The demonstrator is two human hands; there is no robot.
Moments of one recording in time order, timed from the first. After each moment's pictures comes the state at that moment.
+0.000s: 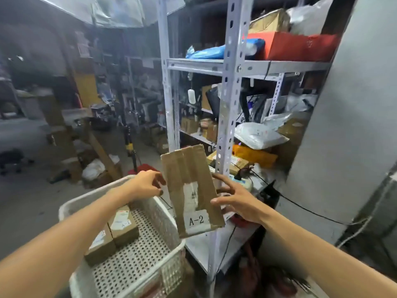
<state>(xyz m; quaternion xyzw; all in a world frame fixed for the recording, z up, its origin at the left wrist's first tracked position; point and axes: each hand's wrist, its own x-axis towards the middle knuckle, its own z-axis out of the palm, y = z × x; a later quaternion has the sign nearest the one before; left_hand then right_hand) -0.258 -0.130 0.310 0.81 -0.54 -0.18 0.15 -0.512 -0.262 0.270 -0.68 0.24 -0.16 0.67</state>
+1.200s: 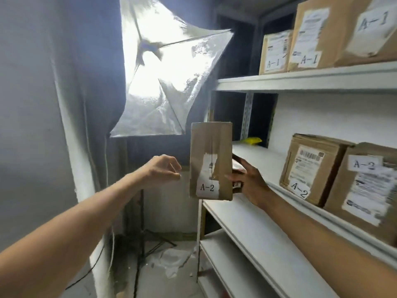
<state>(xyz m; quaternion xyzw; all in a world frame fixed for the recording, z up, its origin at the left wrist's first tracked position) -0.947 -0.408 0.434 0.25 -0.92 -0.25 0.17 -1.145 -0.224 0.394 -0.39 0.58 -0.66 0.27</state>
